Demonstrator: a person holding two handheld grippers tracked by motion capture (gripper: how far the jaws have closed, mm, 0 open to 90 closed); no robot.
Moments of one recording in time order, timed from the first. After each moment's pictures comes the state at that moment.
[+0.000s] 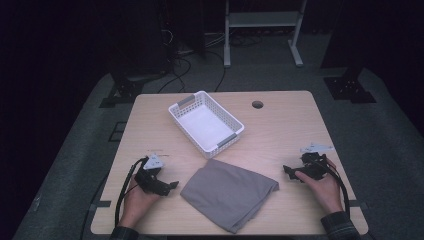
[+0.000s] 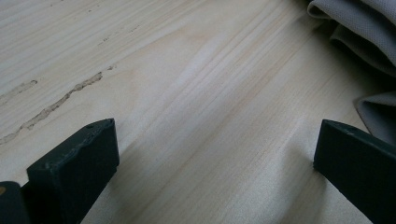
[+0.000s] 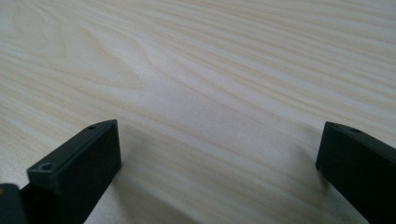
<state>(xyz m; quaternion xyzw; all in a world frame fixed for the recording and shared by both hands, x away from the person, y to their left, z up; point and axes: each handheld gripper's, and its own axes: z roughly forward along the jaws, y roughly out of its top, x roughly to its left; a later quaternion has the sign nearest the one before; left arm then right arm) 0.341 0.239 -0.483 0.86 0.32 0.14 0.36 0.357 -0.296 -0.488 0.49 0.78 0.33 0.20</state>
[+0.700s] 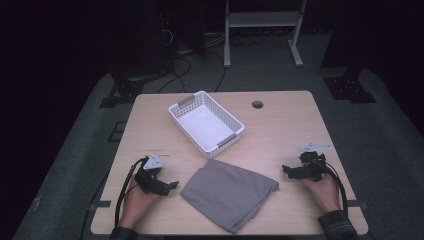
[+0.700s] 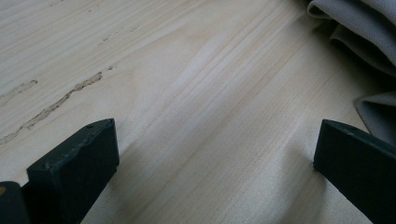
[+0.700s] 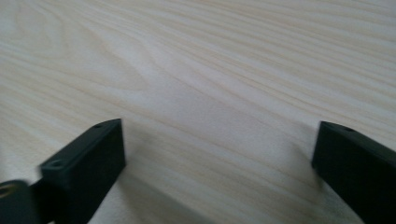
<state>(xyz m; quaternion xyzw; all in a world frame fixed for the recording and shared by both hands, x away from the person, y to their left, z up) 0.341 0.239 -0.483 0.86 0.32 0.14 0.36 0.357 -0.291 -0.484 0.49 0.78 0.32 0.20</state>
